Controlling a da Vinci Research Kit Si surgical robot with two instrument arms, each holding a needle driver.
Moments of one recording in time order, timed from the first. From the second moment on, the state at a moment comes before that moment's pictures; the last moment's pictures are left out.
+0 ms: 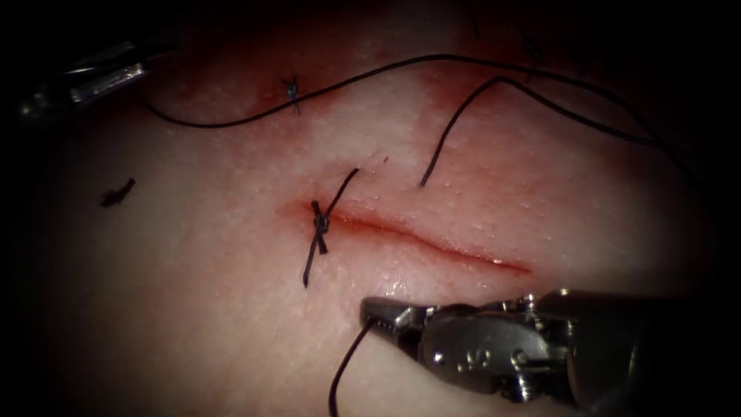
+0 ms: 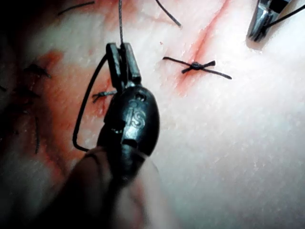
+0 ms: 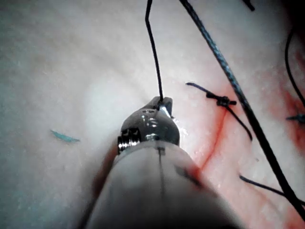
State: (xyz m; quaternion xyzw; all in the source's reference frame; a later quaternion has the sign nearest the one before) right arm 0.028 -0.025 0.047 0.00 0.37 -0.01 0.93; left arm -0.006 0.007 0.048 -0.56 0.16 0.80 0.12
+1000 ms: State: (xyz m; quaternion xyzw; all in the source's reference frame) right arm 0.029 -0.023 0.040 -0.05 0.45 -0.06 0.89; left arm -0.006 0.007 0.048 -0.57 0.16 0.80 0.12
